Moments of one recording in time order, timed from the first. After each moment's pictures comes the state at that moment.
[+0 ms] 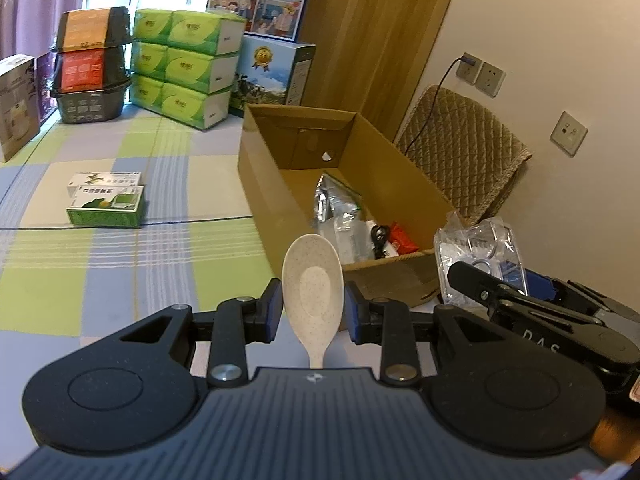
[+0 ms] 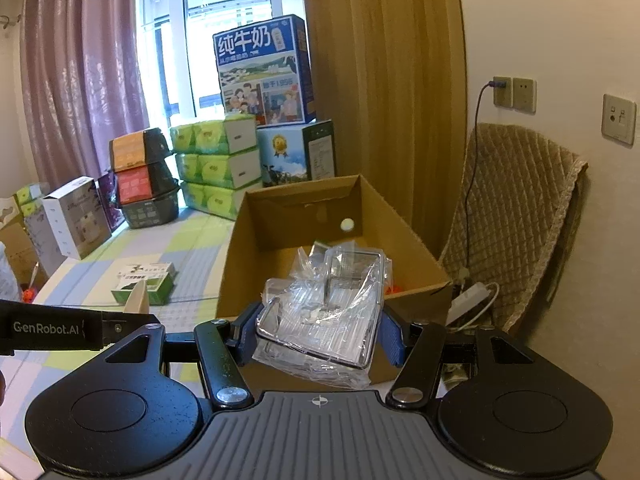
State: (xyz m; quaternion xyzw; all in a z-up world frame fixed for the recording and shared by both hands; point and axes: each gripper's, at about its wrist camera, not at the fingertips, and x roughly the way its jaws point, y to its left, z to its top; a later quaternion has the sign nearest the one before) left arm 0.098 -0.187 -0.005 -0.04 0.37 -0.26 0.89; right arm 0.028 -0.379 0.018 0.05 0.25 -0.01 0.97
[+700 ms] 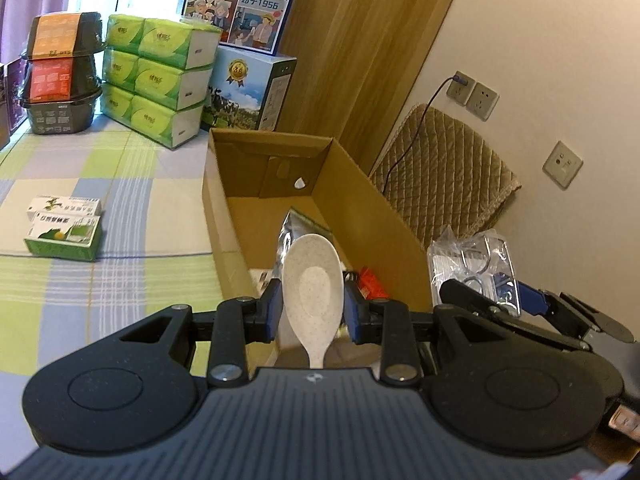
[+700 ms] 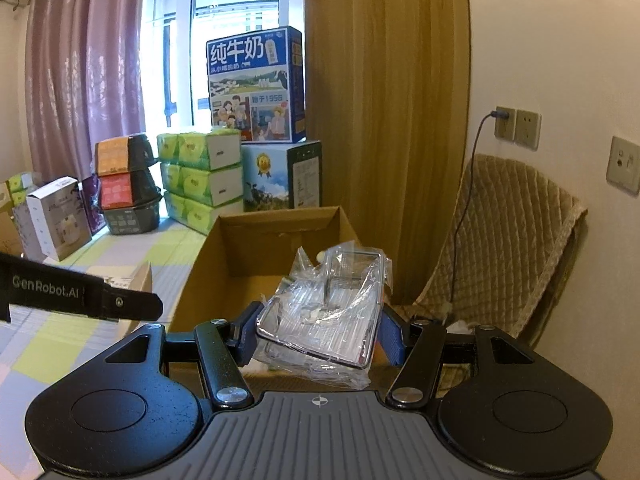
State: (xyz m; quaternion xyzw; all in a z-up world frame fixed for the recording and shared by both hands) left arm 0.148 -0.235 0.016 -0.07 0.36 -0.27 0.89; right arm 0.073 -0.415 0.036 0.01 0.23 -0.01 0.97
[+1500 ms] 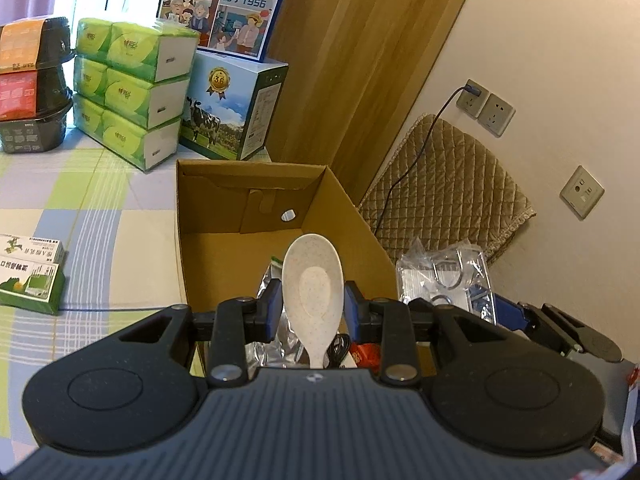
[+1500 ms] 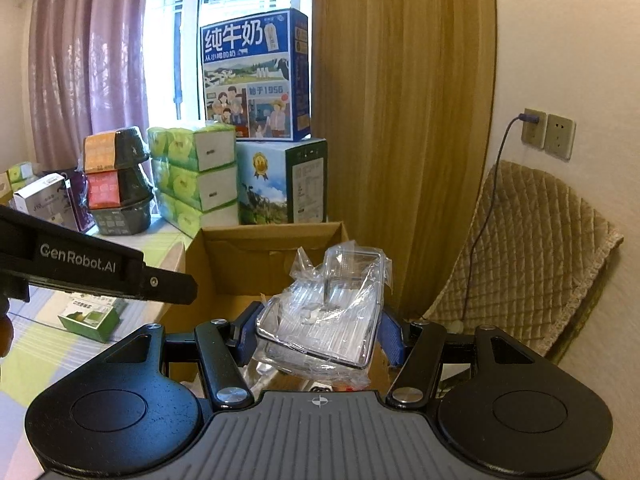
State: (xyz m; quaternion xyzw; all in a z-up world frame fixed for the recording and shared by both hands) left arm 0.228 -0.288 0.021 -0.07 0.37 -0.27 0.89; right arm 0.160 -0.441 0.036 0.00 0.25 0.02 0.97
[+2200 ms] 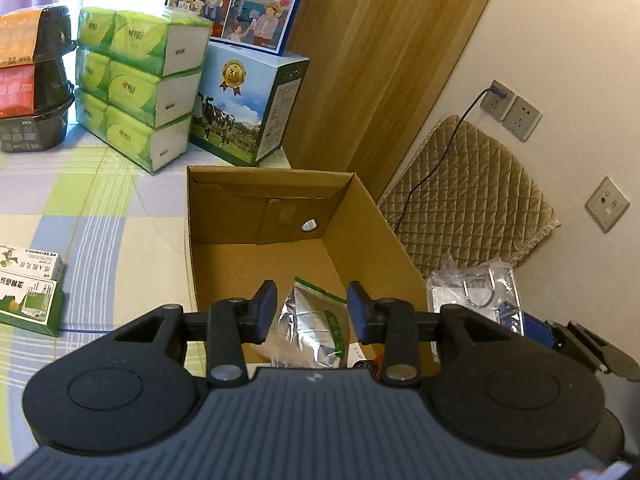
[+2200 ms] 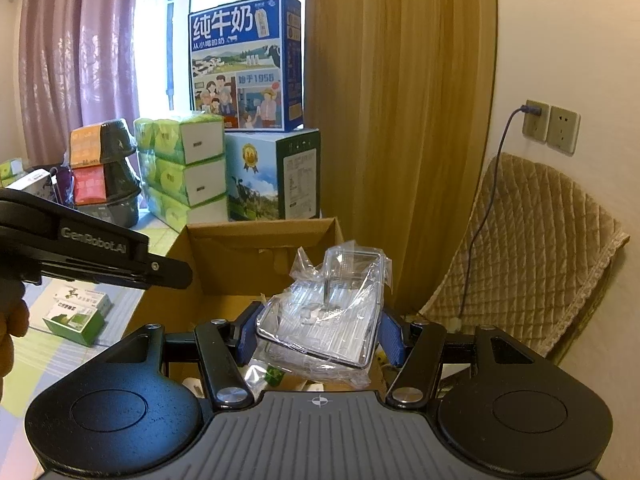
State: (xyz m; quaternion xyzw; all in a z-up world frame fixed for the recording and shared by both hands) left arm 0.272 -0.289 0.007 -0.07 0.38 -0.25 0.89; right arm 0.187 -0.445 0.029 0.00 0.27 0.01 0.96
